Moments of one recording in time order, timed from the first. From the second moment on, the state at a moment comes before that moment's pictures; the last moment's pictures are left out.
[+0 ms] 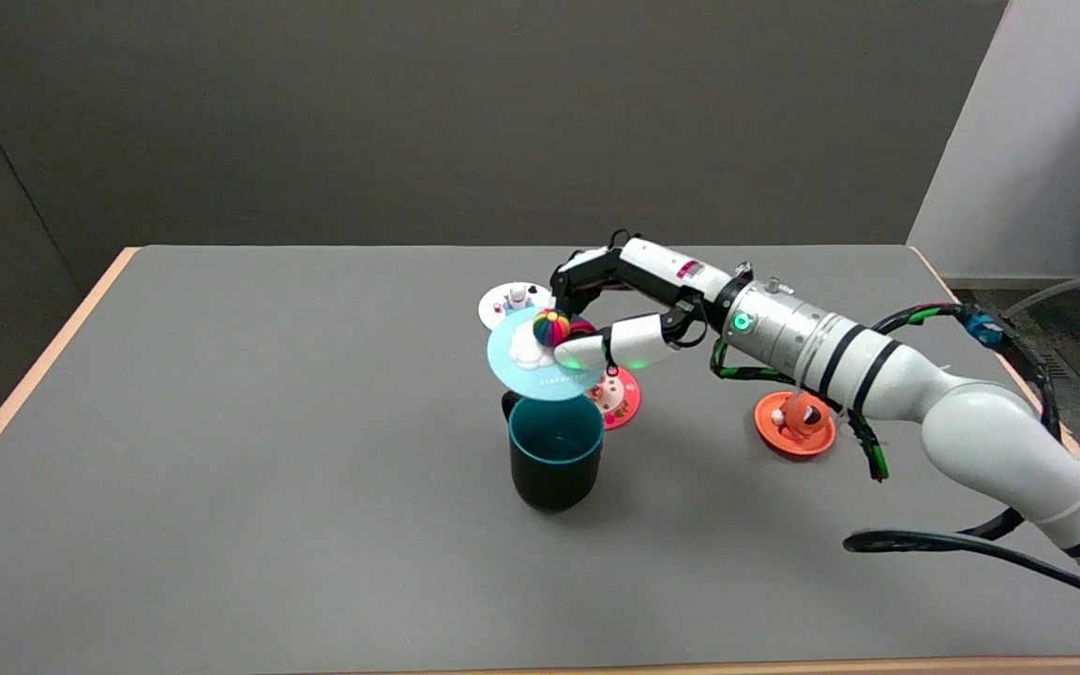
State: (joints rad) arm 0.02 -0.83 1.42 -1.84 -1.88 -0.22 0.18
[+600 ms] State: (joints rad) arm -0.03 -0.89 1.45 -1.86 -1.87 -0.27 0.09
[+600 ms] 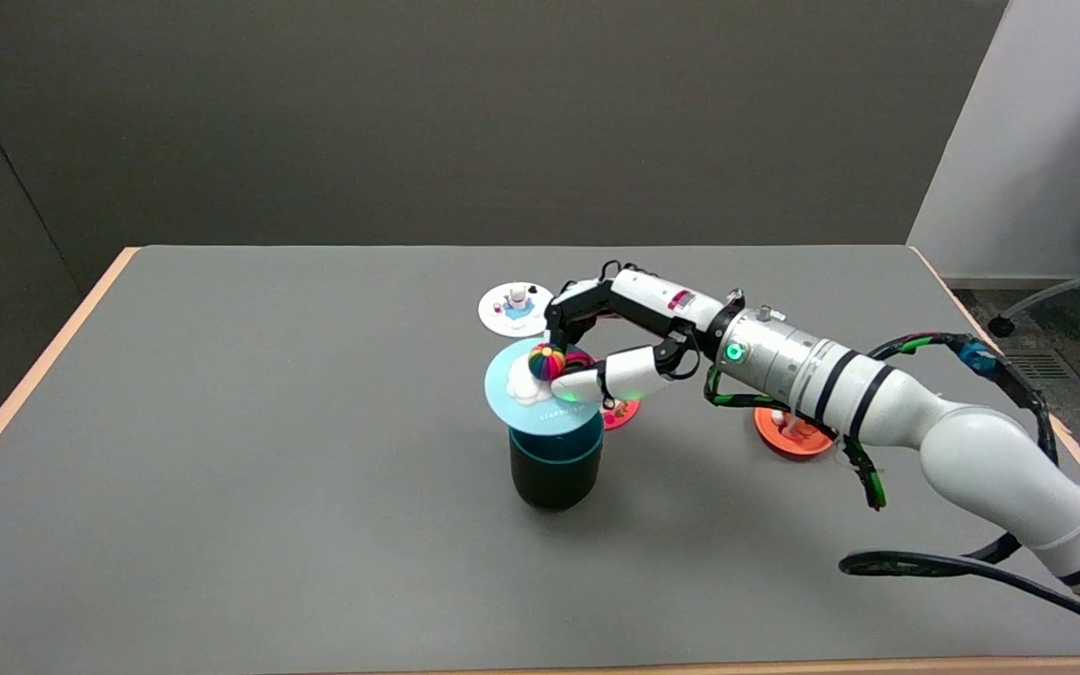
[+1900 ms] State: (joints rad) arm -0.14 -0.95 1.52 -1.87 -1.88 -0.28 0.01
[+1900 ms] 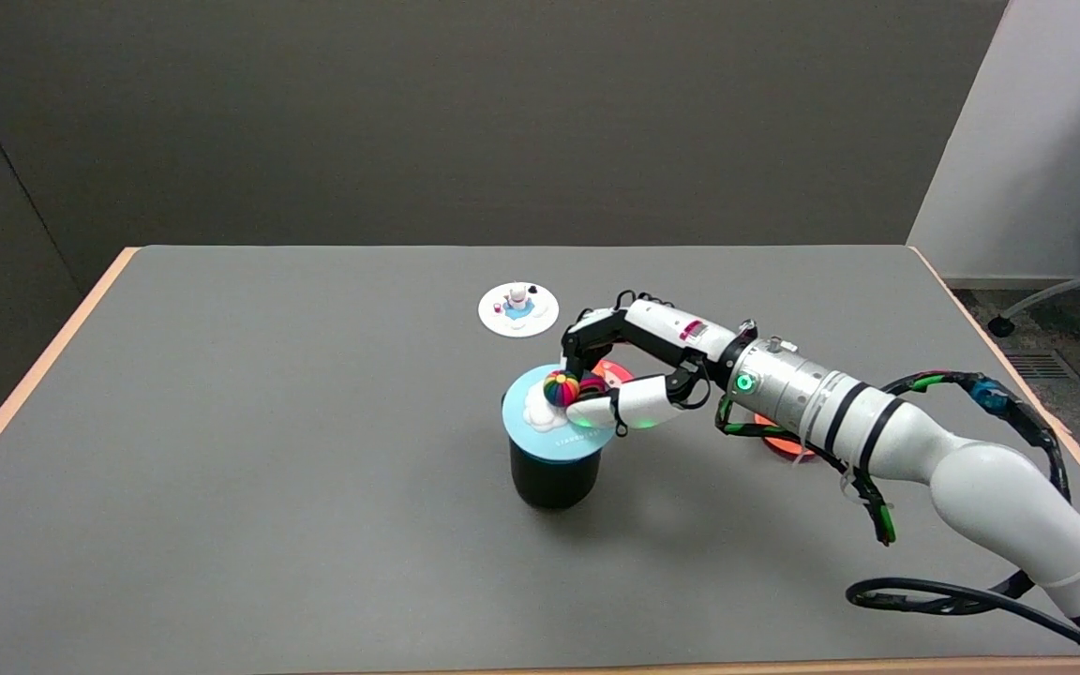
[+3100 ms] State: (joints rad) arm -0.14 -0.99 1.51 -1.86 -1.90 -0.28 0.00
